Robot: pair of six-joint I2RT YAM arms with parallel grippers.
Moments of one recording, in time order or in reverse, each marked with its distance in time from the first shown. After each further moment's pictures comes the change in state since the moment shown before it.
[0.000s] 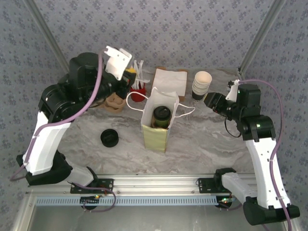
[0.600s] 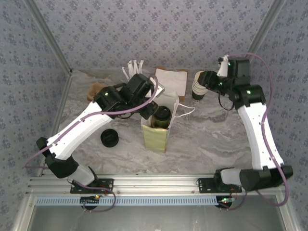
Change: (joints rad) left arm -0.040 0.080 -0.435 0.021 0.087 -0.096; right arm 0.057 0.386 0.327 0.024 0.041 -0.103
